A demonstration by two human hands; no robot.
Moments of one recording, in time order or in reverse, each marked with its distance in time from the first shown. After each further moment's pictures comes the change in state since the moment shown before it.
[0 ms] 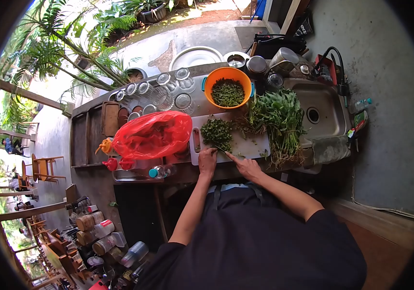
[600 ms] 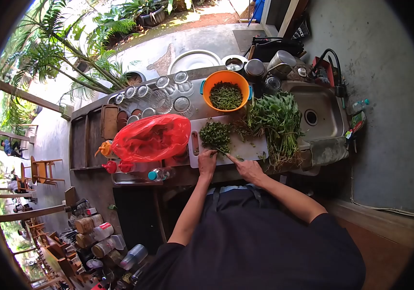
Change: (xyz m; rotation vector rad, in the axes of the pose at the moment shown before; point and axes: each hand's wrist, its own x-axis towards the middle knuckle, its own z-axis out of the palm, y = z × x) left_hand 0.003 -0.004 0.009 -0.070 0.013 0.009; right_hand -0.008 -0.010 -0.040 -0.010 -0.105 0.019
